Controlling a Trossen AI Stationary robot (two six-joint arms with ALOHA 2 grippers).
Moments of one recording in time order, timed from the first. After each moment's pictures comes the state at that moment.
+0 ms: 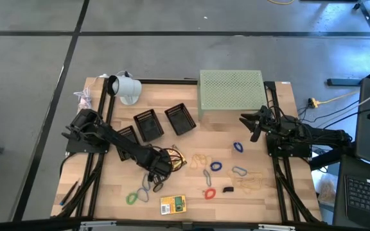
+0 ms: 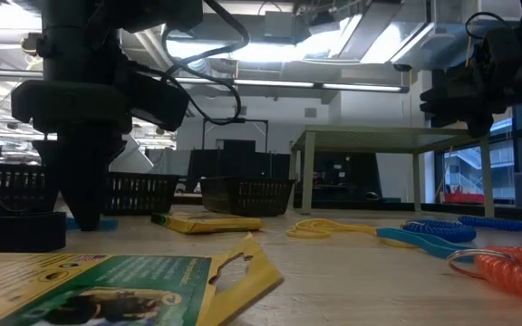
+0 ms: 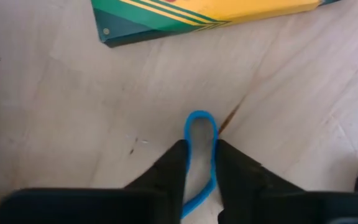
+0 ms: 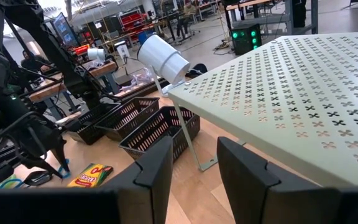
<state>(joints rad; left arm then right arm) -0.40 1.85 1.10 -0.77 -0.13 -0.90 -0.03 0.00 0.09 -0.19 0.35 0.36</state>
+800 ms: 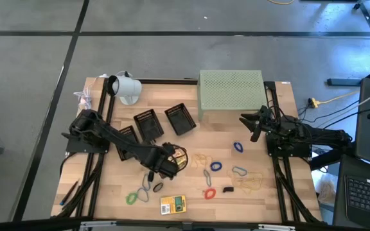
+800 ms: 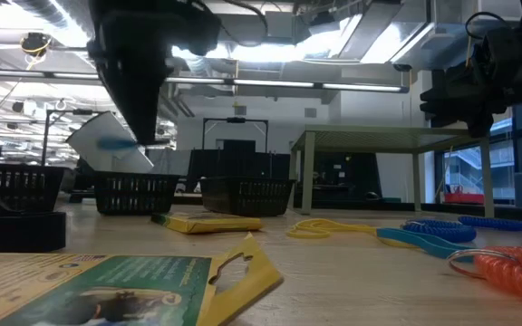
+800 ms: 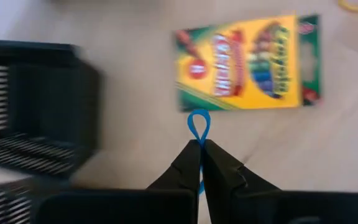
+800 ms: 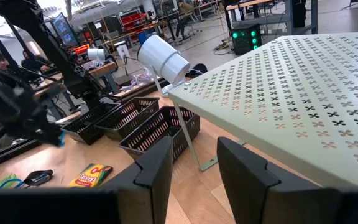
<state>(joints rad) -0.40 1.85 1.42 -1.17 -0.38 -0.98 -0.03 0.00 0.09 -0.19 0.35 0.36</state>
